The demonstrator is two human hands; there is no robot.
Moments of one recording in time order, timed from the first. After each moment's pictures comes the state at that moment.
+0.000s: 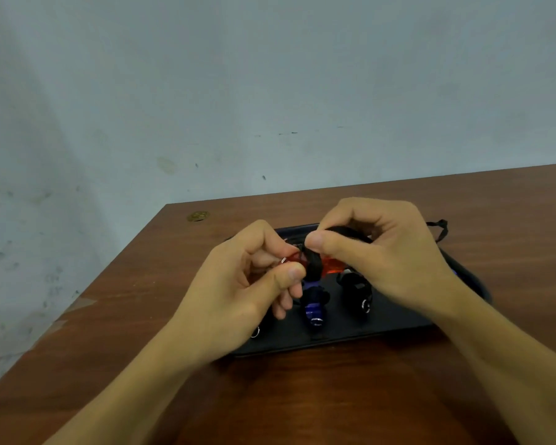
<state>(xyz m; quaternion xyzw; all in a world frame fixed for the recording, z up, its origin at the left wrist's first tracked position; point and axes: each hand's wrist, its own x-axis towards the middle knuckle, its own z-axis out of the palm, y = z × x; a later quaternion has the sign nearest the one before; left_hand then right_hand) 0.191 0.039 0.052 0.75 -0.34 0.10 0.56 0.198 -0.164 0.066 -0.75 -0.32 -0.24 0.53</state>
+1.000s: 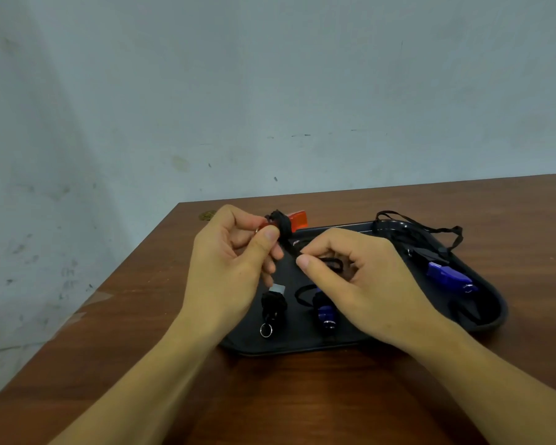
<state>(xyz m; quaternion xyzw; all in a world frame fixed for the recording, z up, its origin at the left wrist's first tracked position) 0.208 0.042 0.052 0.71 -0.18 0.21 0.65 0.196 -0.139 0.039 -0.82 -0.27 -0.24 0.44</state>
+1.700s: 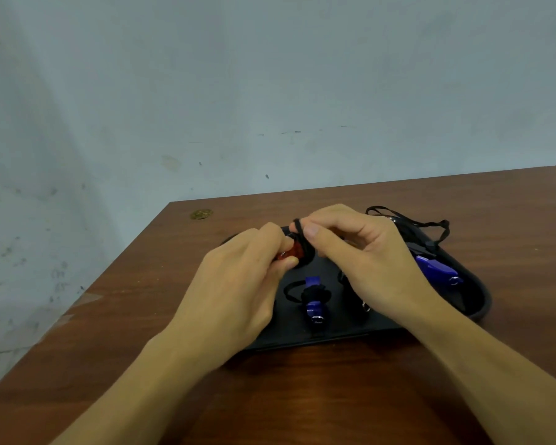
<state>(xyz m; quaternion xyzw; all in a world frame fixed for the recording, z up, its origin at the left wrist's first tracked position) 0.188 0.040 0.054 0.84 -0.35 0.36 0.19 0.200 -0.150 0.049 -0.73 -0.25 -0.18 0.61</state>
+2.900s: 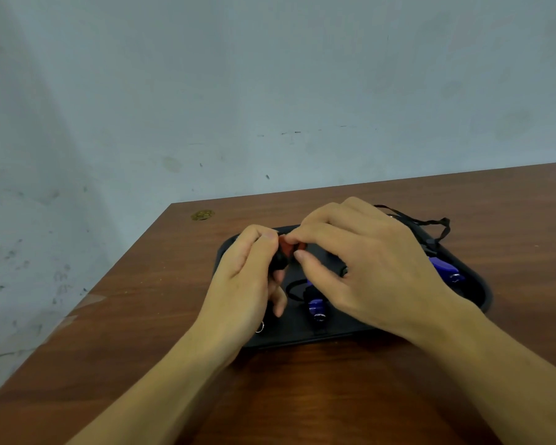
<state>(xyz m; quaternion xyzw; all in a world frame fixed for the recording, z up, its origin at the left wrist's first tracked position) 0.191 0.022 0.043 0.71 -0.15 0.06 0.69 0.192 -0.153 0.053 -0.84 -0.31 -0.41 0.16</state>
